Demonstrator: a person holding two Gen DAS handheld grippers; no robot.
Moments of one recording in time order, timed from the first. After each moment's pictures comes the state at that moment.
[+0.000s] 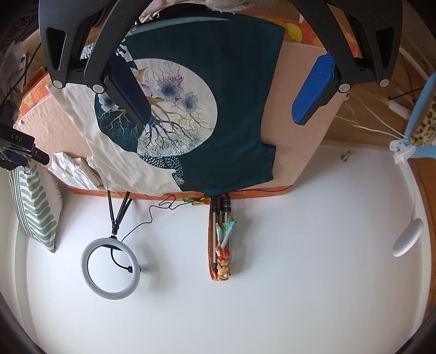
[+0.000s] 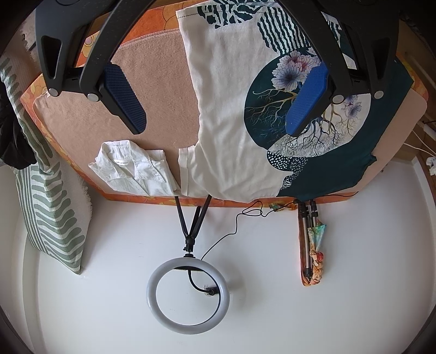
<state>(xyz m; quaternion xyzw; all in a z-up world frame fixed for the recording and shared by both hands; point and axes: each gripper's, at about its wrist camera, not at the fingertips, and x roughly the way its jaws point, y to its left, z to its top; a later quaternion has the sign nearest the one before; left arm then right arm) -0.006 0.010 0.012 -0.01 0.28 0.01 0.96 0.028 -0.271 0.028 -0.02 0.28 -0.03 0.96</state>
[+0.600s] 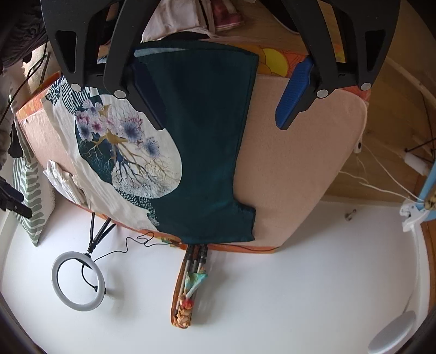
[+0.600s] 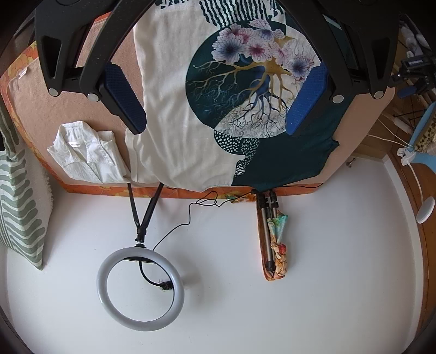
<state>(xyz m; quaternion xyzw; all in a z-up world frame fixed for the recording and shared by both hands) 0.000 0.097 -0.065 -0.10 0.38 0.00 0.92 0.077 -0.212 0.065 0.01 0.29 0.06 0.95</state>
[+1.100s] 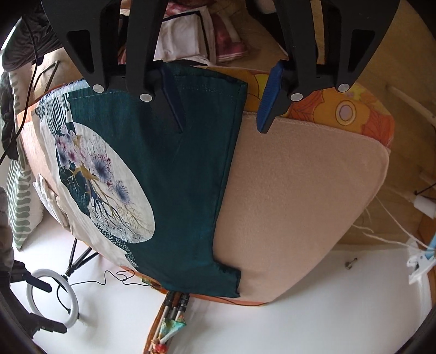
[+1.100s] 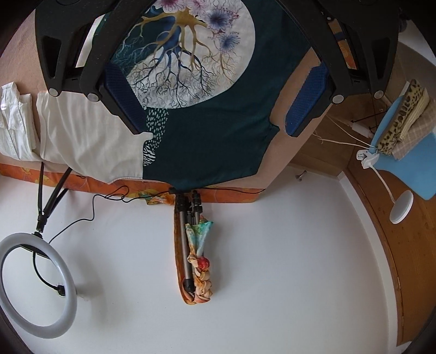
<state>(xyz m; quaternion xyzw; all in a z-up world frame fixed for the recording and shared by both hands) 0.008 0.116 -0.127 -0.15 0.48 0.00 0.87 0.187 -0.071 0.074 0.01 0.35 0.21 0.91</state>
